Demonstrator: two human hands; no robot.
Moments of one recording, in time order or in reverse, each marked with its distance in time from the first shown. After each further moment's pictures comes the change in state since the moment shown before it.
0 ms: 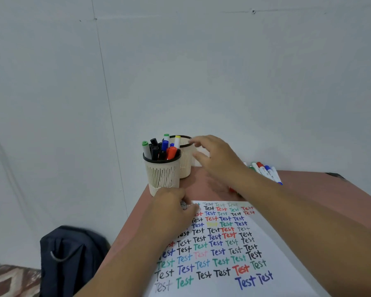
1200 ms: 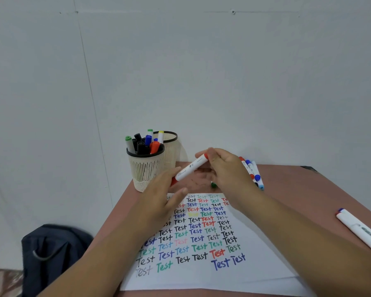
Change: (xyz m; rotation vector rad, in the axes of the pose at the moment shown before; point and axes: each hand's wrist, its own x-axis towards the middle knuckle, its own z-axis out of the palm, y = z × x) left_hand -0.012 0.013 -0.010 -0.207 -0.065 0.291; right_hand -0.078 -0.016 -0.028 0.850 0.122 0.448
